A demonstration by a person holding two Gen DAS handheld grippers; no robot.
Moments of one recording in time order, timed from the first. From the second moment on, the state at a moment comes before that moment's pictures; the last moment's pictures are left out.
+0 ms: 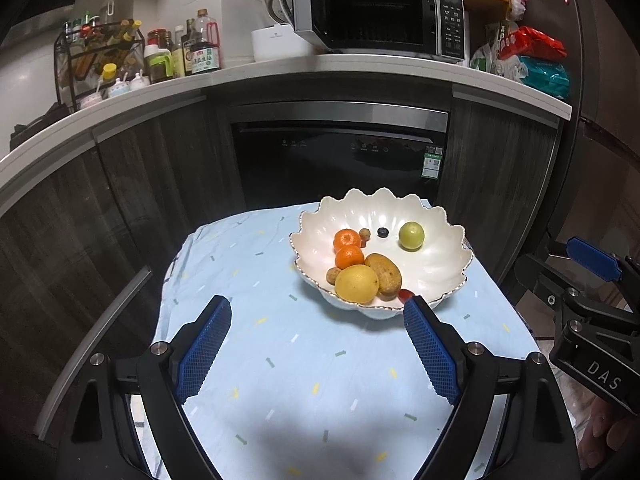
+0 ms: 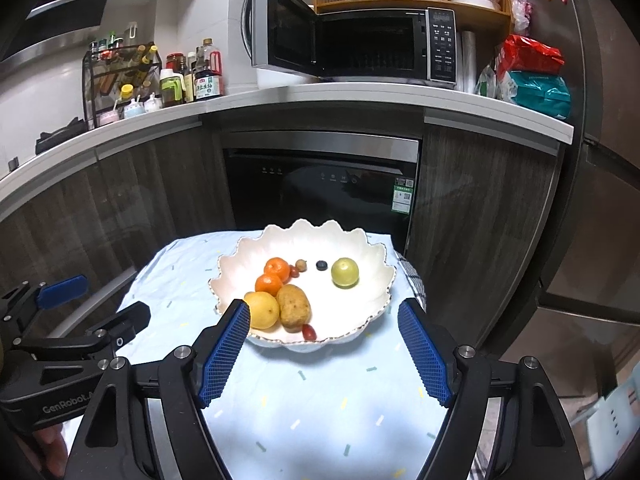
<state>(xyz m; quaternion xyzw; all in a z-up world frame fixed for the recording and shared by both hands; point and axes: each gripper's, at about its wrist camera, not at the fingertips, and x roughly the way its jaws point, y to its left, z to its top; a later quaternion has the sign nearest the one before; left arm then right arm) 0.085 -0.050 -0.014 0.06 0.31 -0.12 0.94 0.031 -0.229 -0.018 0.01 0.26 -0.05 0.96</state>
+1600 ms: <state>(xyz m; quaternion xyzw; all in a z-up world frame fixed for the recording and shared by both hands) 0.055 -0.038 -0.005 0.06 0.29 -0.10 0.95 -0.001 -0.226 -0.016 0.01 0.25 -0.05 0.97</state>
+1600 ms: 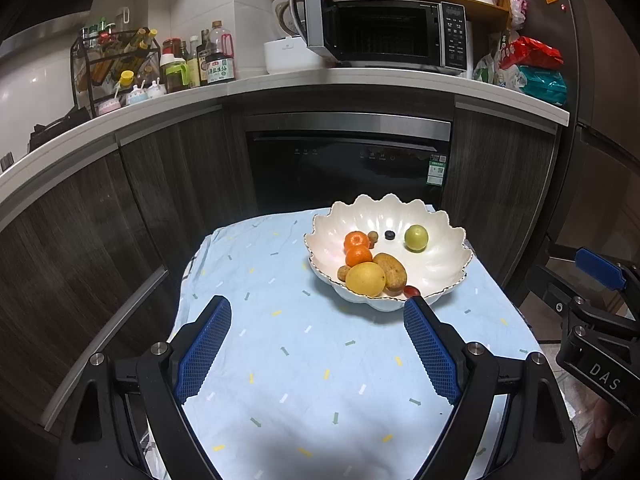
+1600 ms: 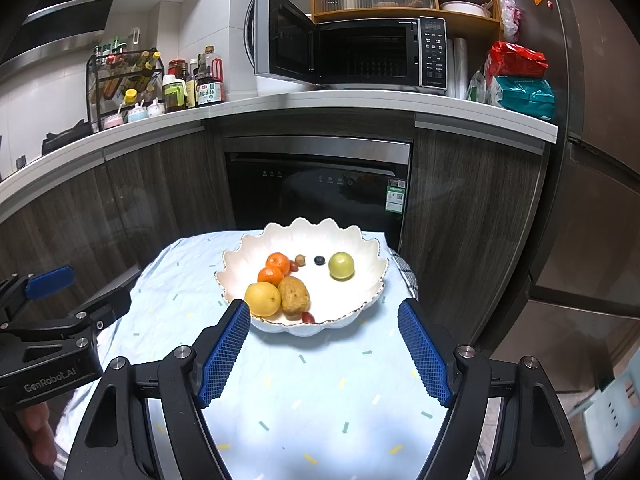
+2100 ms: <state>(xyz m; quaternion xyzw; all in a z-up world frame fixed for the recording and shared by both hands) 0.052 -0.037 -0.002 0.05 0.29 -0.10 0.95 -0.001 -0.226 -0.016 0.01 0.25 -0.05 0.97</state>
